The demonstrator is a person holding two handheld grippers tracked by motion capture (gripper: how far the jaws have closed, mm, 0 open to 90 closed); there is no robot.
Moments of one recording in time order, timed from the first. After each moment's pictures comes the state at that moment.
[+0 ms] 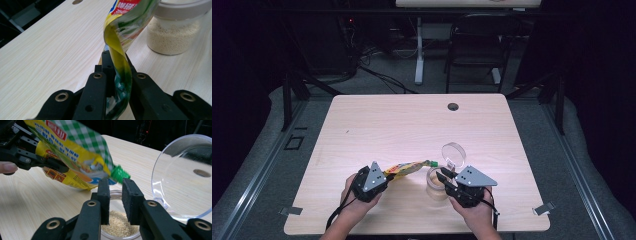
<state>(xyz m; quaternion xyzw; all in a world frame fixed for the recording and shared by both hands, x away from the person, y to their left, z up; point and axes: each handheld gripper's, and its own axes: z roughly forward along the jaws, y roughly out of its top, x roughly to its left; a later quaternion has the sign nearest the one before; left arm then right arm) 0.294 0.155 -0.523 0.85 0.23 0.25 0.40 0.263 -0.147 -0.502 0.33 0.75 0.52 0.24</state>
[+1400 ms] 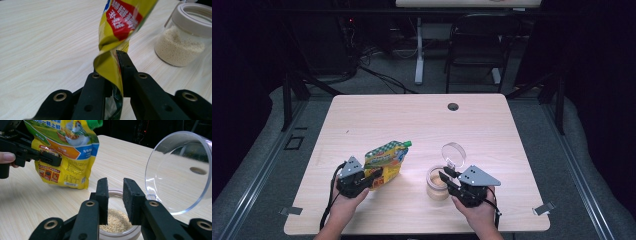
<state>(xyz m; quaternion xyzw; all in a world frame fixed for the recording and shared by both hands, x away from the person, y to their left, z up) 0.309 0.204 -0.536 0.79 0.37 0.15 0.47 0.264 -0.154 -0.502 0.34 0.75 0.52 0.24</state>
